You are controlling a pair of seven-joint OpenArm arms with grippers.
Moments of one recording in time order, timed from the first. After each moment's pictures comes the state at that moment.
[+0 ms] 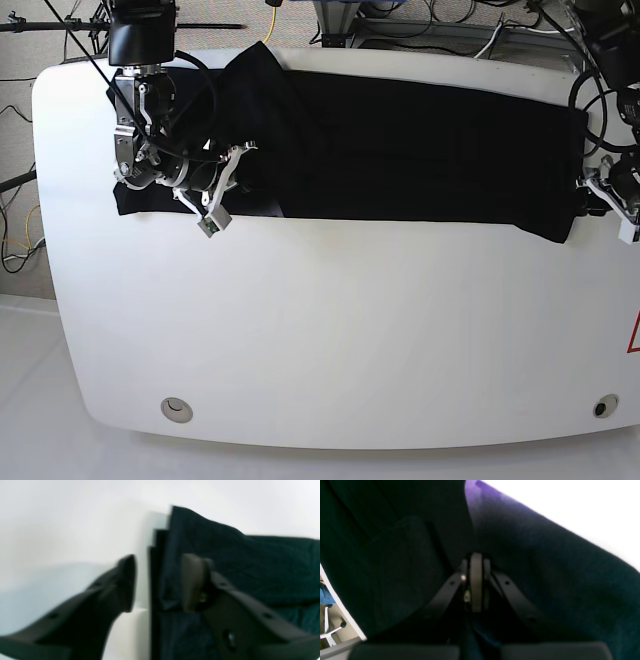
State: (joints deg) left arm -3.8 -30.3 -31.8 66.5 -35.9 -41.7 54.4; right arm 0.2 13.9 2.4 81.7 35.2 34.6 -59.9
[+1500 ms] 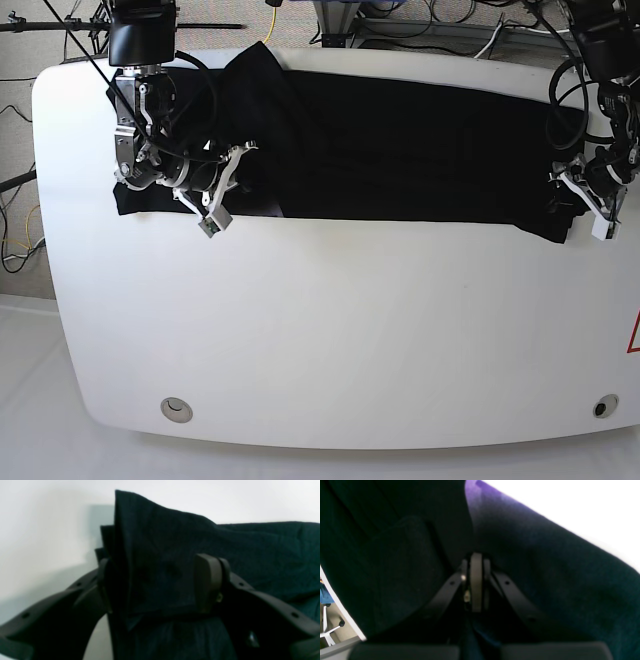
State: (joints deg) left arm -1.8 -28.7 -25.3 67.2 -34.6 -41.6 47.1; right arm 0.2 13.9 2.3 81.9 34.9 34.6 -60.4
